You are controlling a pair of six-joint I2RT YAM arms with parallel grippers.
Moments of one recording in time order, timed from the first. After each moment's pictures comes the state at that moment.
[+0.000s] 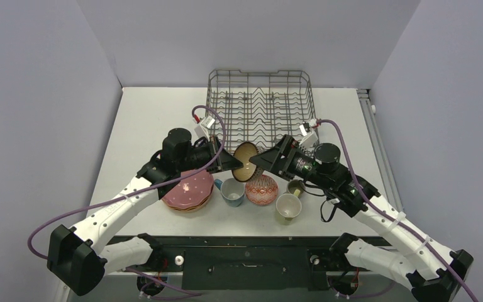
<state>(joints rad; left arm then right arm) -0.59 1.12 0.87 -0.08 0.53 -0.90 0.73 0.89 0.88 -0.23 -0.21 1.04</state>
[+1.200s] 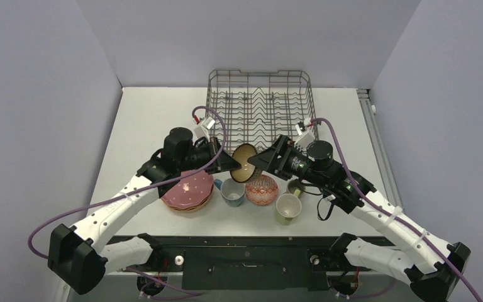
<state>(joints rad) -0.59 1.13 0.89 -0.15 0.50 -0.86 0.77 0.95 0.93 -0.29 -0.15 1.03</state>
